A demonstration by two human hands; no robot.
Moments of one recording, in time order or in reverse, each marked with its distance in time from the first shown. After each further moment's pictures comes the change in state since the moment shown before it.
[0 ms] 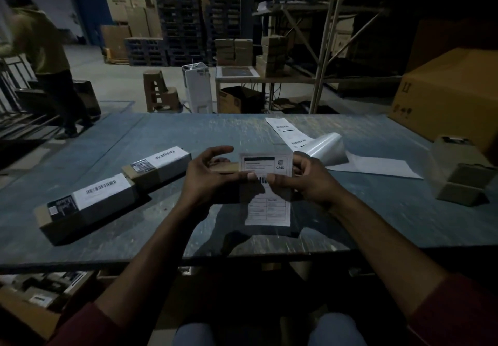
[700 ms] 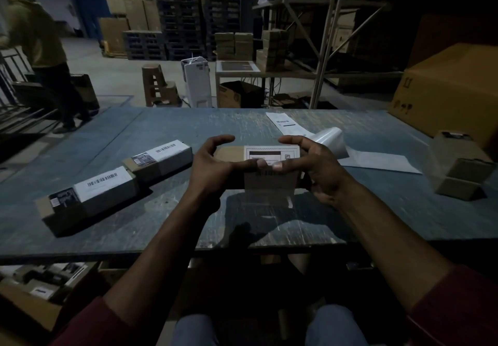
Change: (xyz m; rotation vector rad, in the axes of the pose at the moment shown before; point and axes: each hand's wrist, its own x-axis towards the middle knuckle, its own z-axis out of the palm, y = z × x) left_hand -0.010 0.015 0.016 -0.103 0.084 -0.055; right_hand -0.005 -0.022 0.004 0.233 0.048 0.098
